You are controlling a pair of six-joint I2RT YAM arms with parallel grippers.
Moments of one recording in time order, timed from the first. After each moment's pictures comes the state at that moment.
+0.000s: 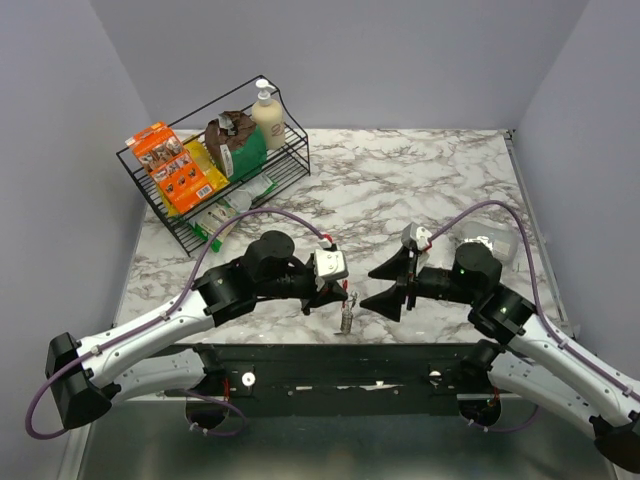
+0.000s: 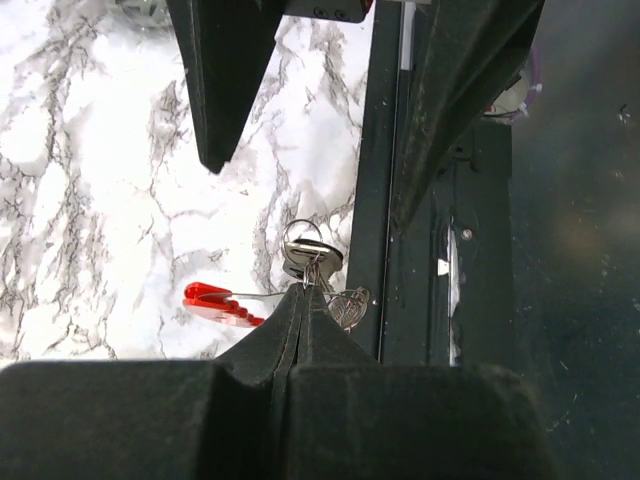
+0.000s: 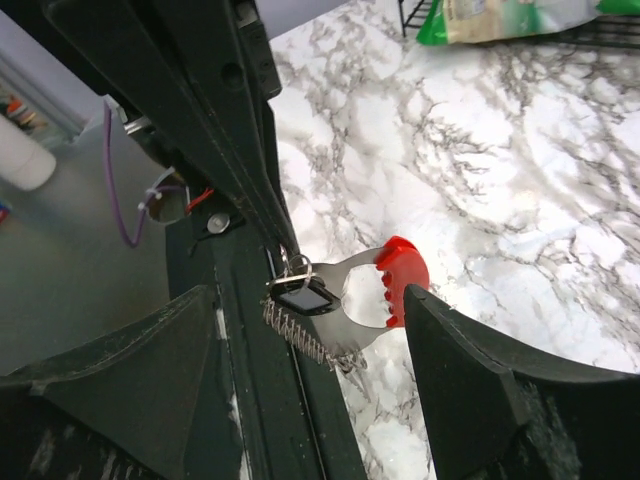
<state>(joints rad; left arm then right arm) -0.97 0.98 0.83 -0.27 0.49 0.11 0.75 0.69 0.59 -0.07 -0.58 0.17</state>
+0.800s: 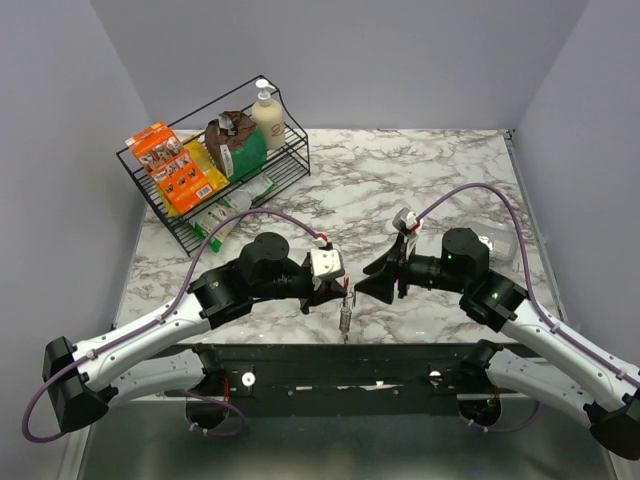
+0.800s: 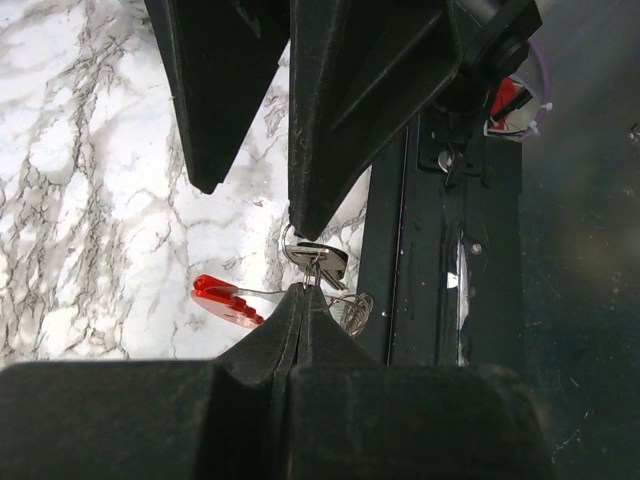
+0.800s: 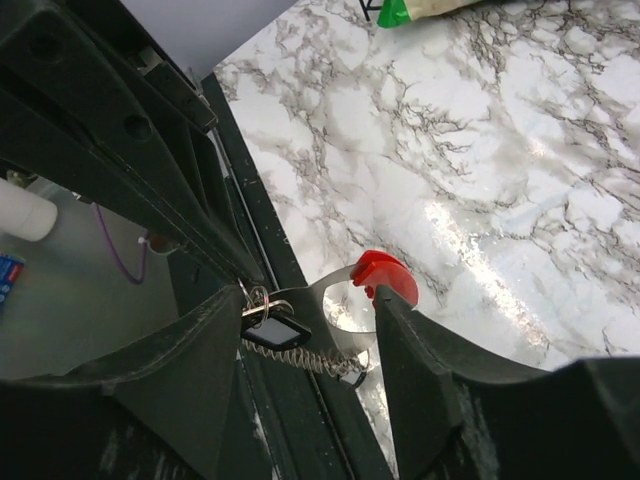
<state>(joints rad) -0.97 0.94 0.81 -0.23 0.46 0.10 0.75 0.81 0.69 -0.13 -0.49 0.29</state>
